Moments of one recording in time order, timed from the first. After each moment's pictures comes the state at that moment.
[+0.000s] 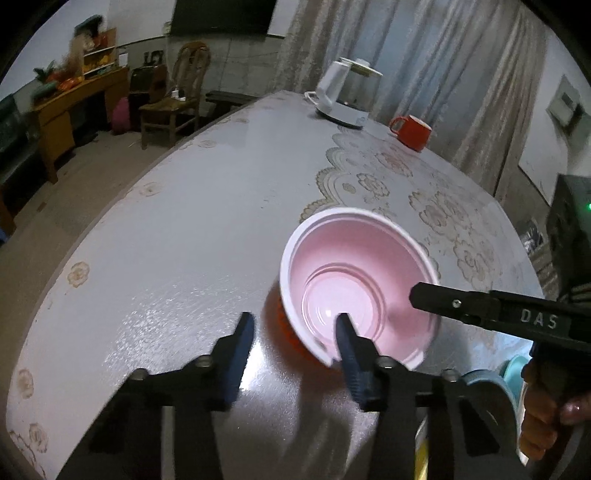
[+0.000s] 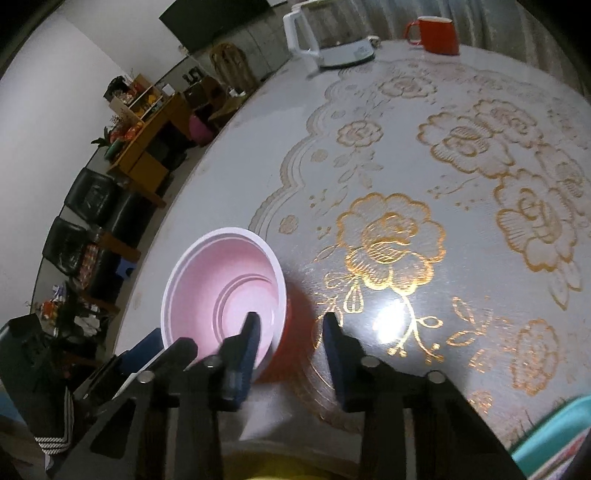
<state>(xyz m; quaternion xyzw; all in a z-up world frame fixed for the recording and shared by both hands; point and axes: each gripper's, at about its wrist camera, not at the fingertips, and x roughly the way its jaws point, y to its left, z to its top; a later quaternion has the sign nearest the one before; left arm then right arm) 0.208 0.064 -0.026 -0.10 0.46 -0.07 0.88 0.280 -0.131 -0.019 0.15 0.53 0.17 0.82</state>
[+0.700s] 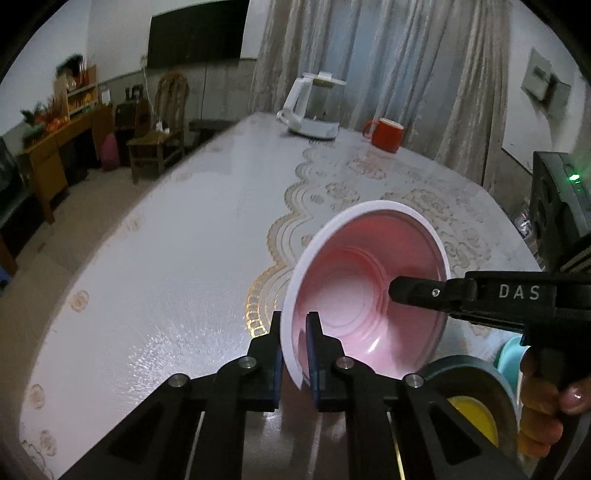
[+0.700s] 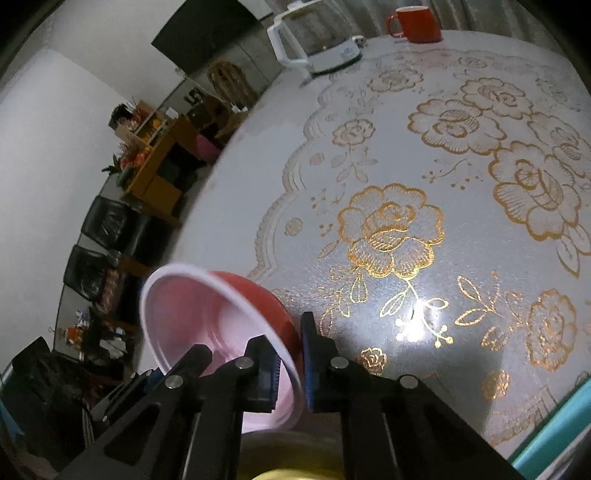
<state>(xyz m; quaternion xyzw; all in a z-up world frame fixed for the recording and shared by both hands) 0.183 0.031 -0.001 -0.05 0.41 -0.08 0.91 0.258 -0.151 -0.013 0.22 0.50 0.18 0.82</state>
